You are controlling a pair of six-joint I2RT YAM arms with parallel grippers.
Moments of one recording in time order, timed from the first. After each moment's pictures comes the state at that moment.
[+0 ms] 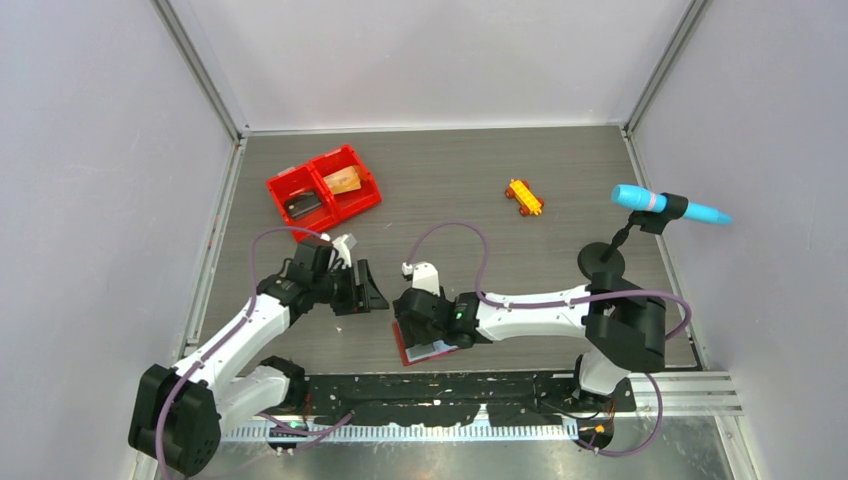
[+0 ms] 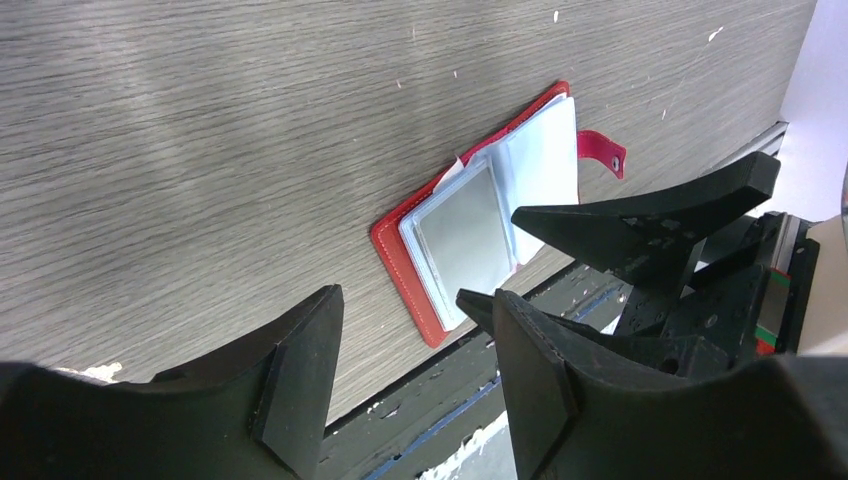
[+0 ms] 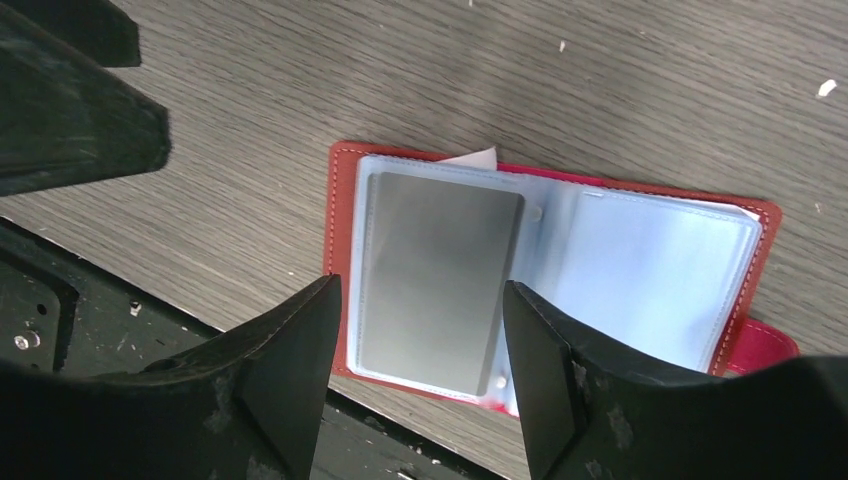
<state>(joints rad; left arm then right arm) -0.39 1.00 0.54 -0.44 0.46 -0.58 1.27 1.62 0.93 -0.30 0.32 0.84</state>
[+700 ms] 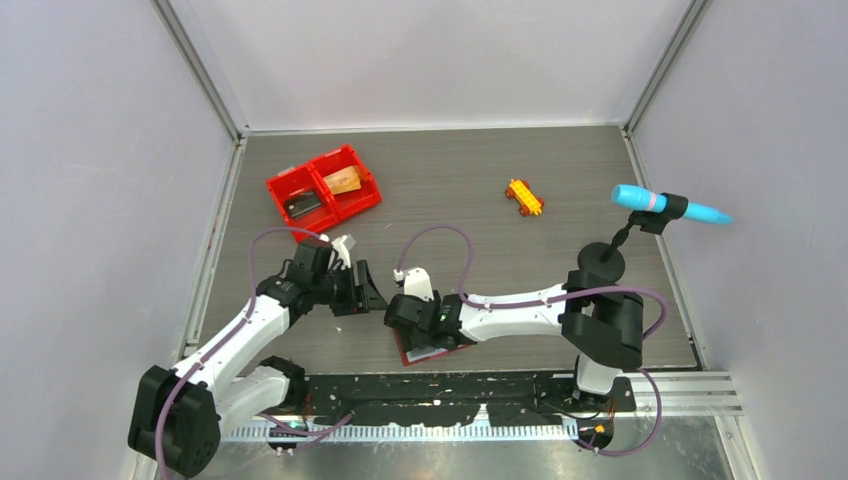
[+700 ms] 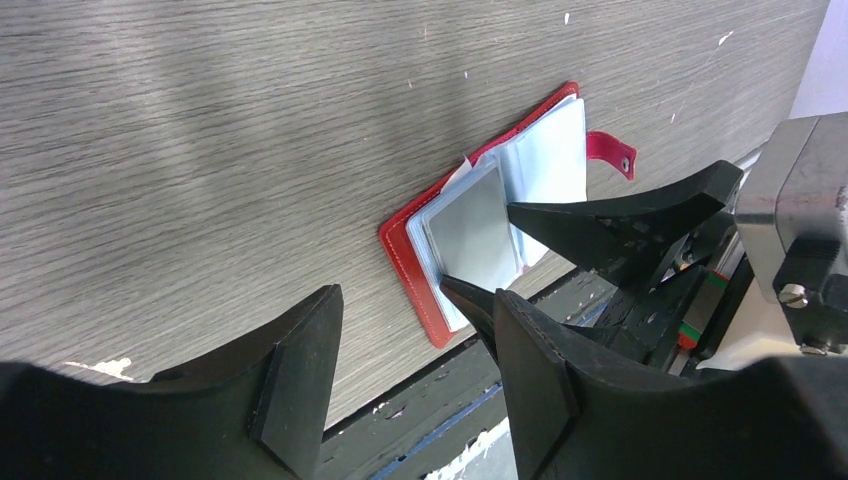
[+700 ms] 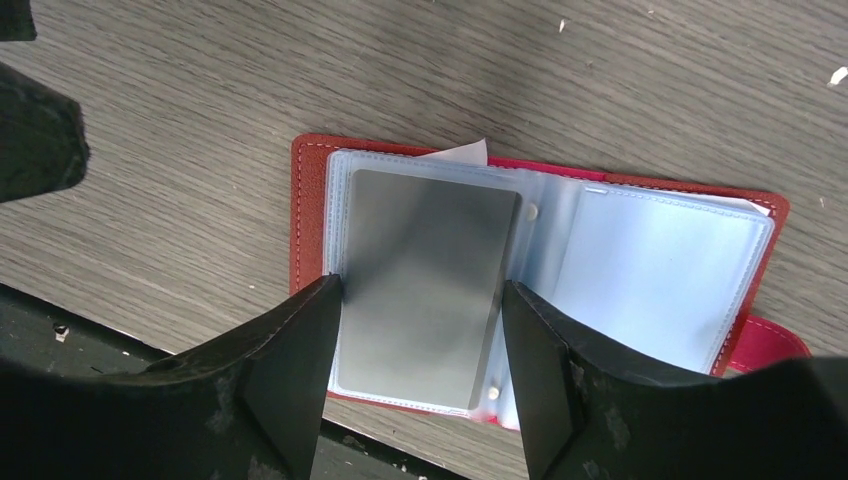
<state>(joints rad) -0.39 0.99 0.53 -0.44 0.44 -0.58 1.30 1.73 1.02 -0.39 0.37 0.84</state>
